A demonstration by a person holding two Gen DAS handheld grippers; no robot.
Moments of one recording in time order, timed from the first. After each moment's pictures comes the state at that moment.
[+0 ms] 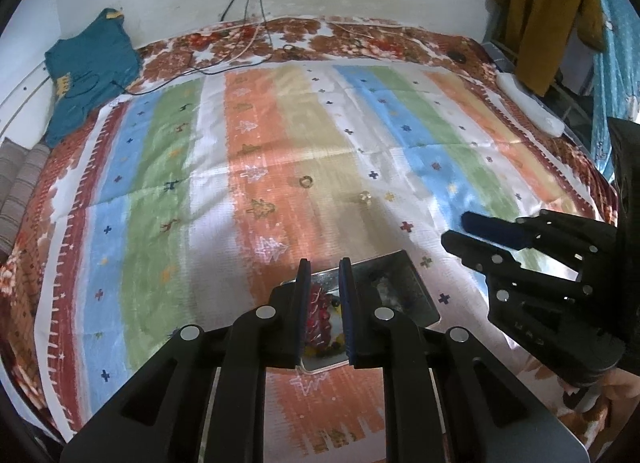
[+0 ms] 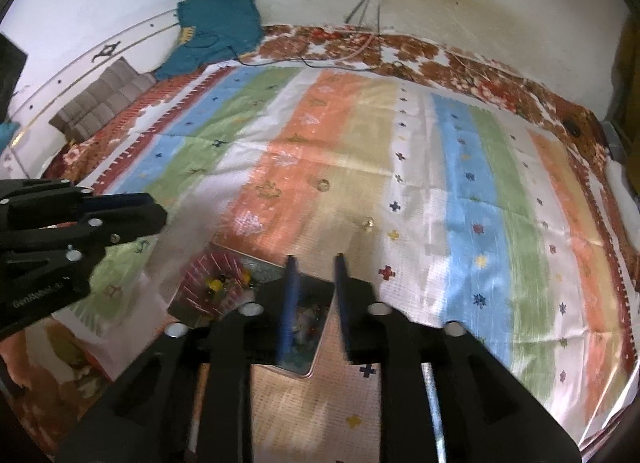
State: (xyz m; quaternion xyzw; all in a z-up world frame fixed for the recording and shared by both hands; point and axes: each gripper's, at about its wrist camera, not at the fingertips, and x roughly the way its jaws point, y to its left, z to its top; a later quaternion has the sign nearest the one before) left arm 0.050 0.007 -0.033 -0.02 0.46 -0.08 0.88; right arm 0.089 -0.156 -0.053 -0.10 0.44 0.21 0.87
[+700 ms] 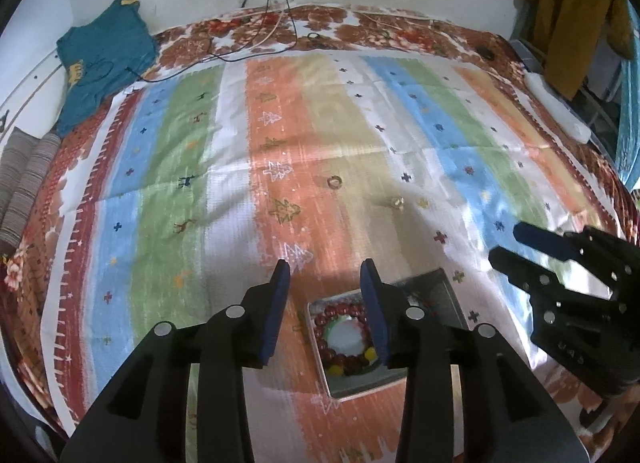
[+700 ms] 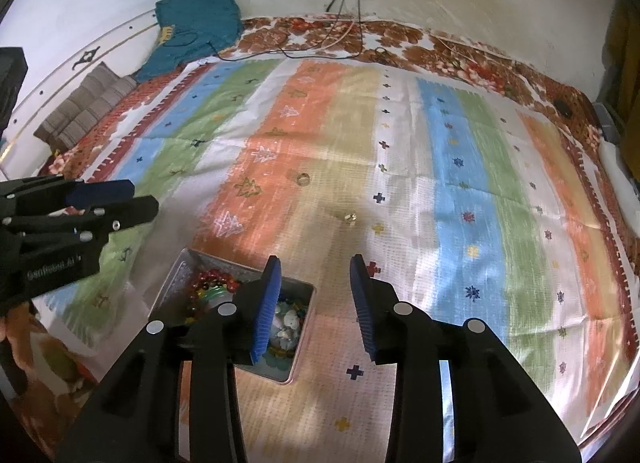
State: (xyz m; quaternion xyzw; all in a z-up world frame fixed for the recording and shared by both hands) left arm 0.087 0.018 -0.046 -0.02 0.48 -0.04 0.88; right arm 0.109 -0.164 -0.060 -0.08 0.46 0.19 0.87
